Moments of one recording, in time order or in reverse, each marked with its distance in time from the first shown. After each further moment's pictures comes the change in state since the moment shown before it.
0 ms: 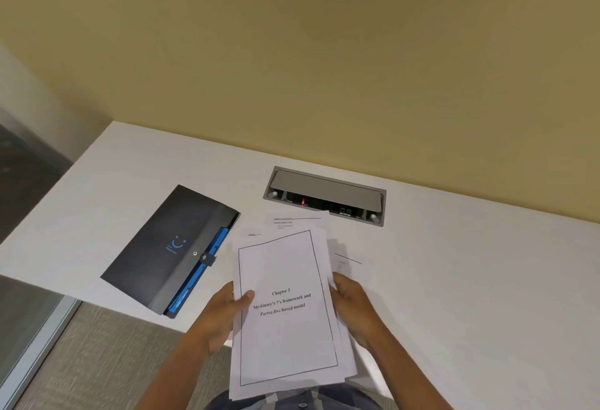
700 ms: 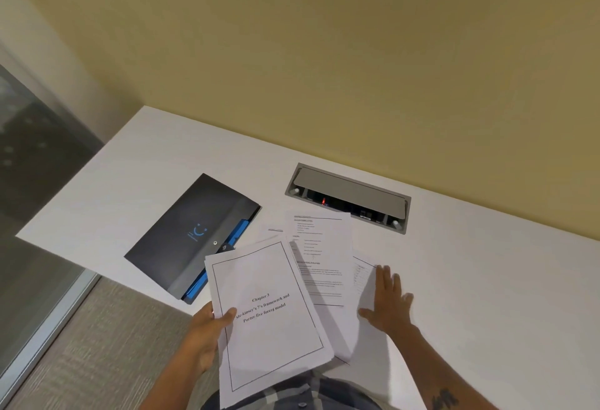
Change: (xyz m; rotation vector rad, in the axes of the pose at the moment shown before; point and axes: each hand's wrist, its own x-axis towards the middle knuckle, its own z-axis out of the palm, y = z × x) left_hand -0.014 -0.051 -0.052 -0.115 0.333 -0.122; right_hand 0.038 0.030 -0.051 -1.346 0.126 0.295
